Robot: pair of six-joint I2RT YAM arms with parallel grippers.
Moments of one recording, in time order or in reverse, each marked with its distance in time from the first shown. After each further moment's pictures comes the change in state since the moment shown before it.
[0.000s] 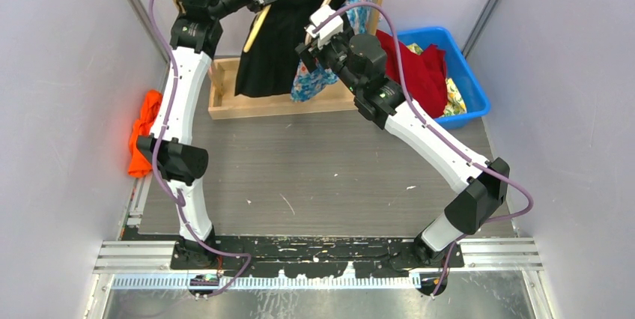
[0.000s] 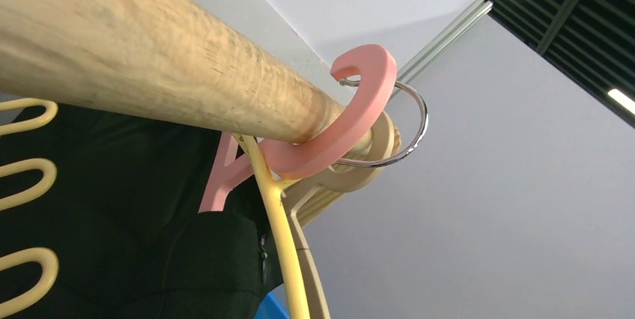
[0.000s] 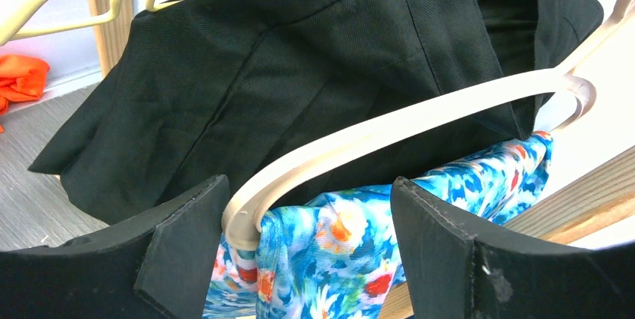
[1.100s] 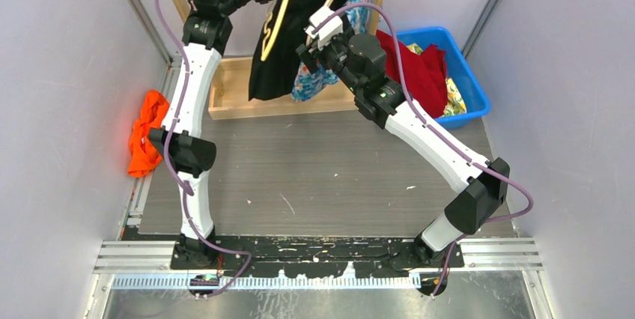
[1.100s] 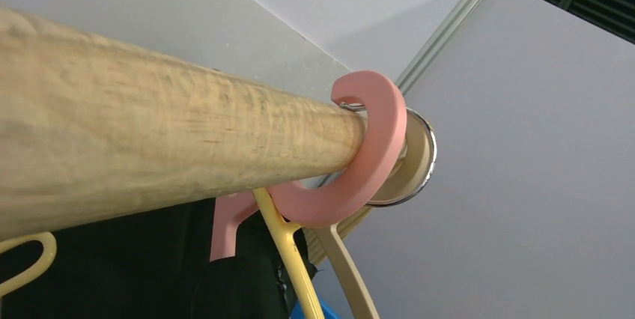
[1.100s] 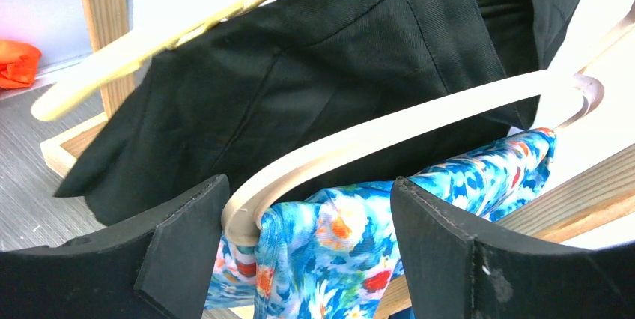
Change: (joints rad) left arm -0.019 0.103 0.090 0.103 -0.088 0.115; right arm -0.002 0.000 0.000 -0.021 0.001 -0.013
